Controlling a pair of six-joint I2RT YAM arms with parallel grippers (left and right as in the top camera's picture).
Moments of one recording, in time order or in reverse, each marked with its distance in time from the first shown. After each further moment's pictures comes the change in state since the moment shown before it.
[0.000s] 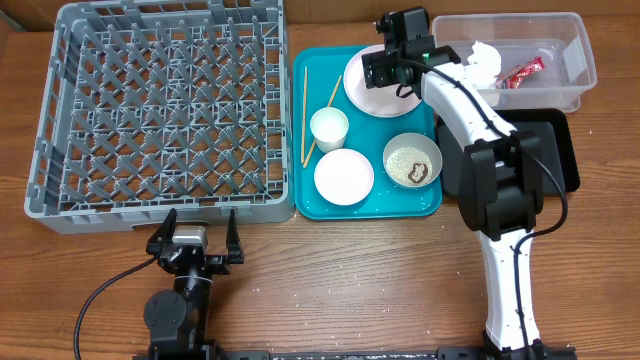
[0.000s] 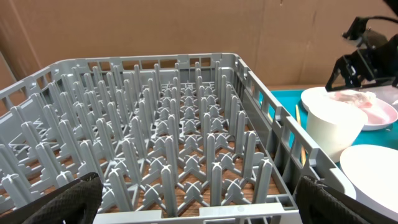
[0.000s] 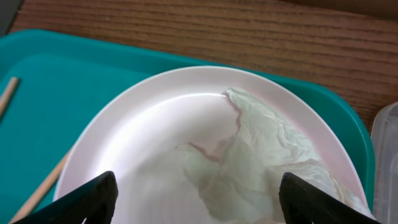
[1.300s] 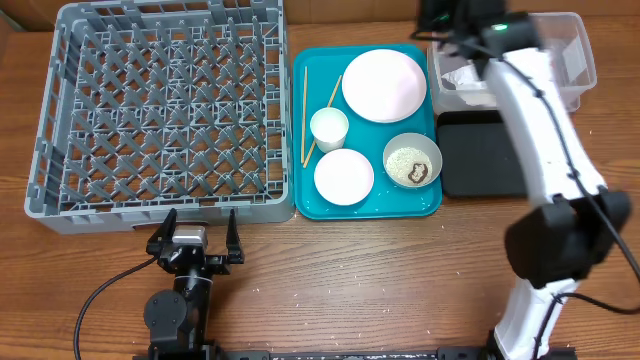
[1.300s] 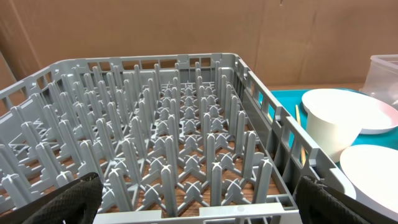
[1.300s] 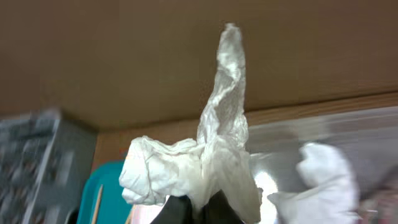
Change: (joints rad) left arm 0.000 0.000 0.000 0.000 0.000 0.000; right arm -0.091 -0.405 0.021 -0.146 0.123 0.271
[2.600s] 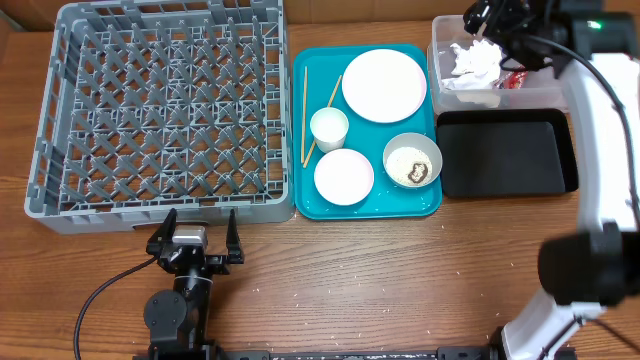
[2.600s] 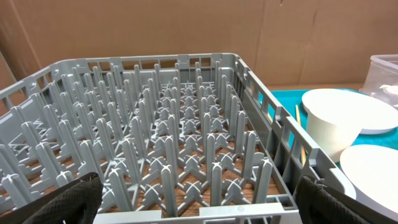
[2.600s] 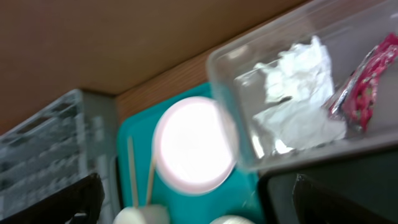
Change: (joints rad) left arm 0.000 0.000 0.000 0.000 0.000 0.000; right arm -0.181 -0.155 -0.025 -0.346 -0.334 0.152
